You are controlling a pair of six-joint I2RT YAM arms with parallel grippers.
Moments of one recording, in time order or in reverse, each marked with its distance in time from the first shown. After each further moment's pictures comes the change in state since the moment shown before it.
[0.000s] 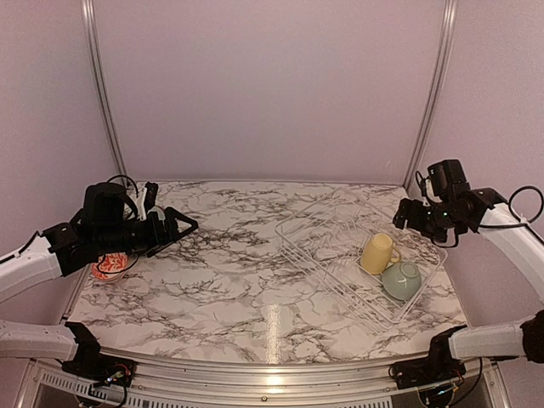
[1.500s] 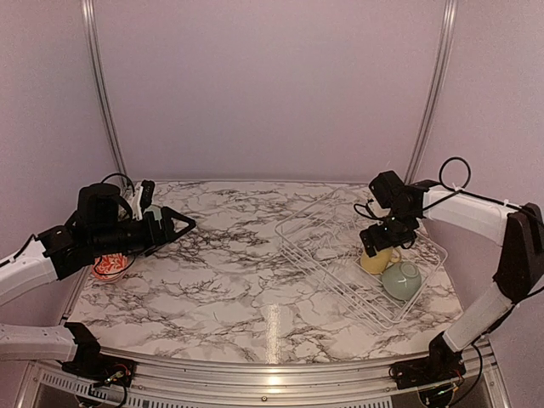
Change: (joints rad) left arm -0.009 -0.048 -0.016 0.018 0.006 0.015; right arm 0.164 0.420 0.094 -0.062 0.158 -0.349
